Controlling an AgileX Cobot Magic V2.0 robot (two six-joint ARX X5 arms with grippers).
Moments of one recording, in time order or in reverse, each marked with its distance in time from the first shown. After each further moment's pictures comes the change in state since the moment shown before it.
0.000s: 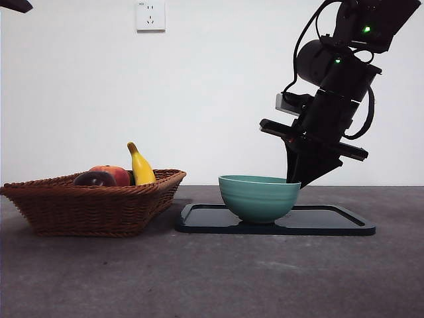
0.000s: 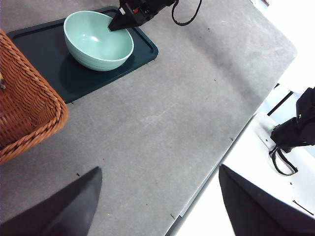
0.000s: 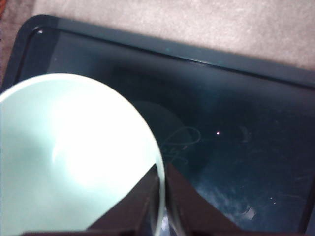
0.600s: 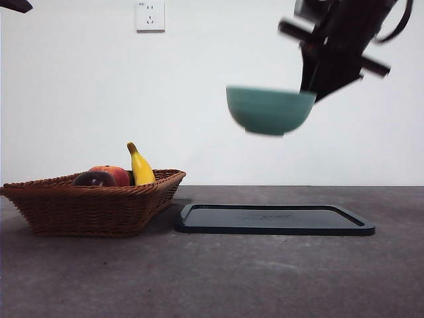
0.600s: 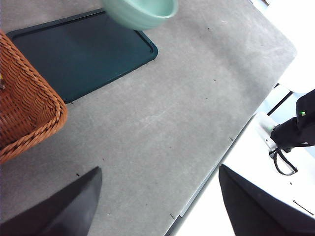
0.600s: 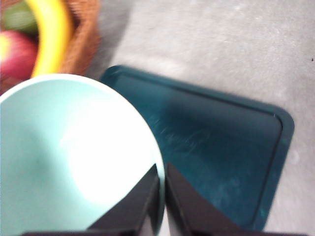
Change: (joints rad) left arm 0.000 0.000 0.000 0.000 0.000 0.000; right arm 0.018 -0.357 0.004 -0.175 -0.001 -0.035
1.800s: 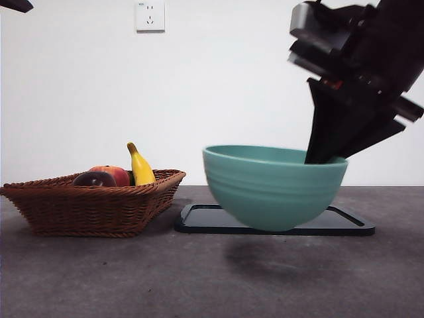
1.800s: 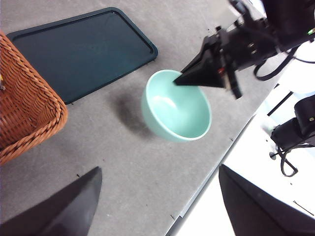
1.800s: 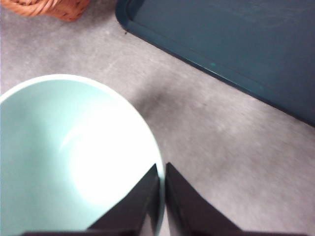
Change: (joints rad) left arm 0.000 0.000 0.000 0.003 0.000 0.000; right arm 0.272 -0.286 -0.565 0.206 0.079 0.040
